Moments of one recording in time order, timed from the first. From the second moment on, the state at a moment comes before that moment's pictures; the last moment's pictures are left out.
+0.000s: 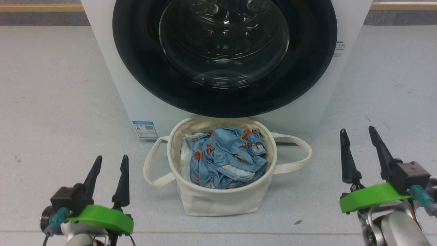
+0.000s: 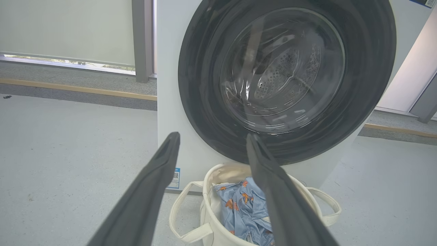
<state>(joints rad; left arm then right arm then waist) -0.21 0.04 0.08 0.42 -0.15 -0.12 -0.25 -0.14 -0.19 0.12 0.15 0.20 0.13 -0.25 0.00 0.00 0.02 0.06</state>
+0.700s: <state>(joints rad) -0.21 0.04 0.08 0.40 -0.17 -0.12 -0.25 -0.16 -0.19 0.11 0.17 0.20 0.13 -0.25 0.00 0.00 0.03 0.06</state>
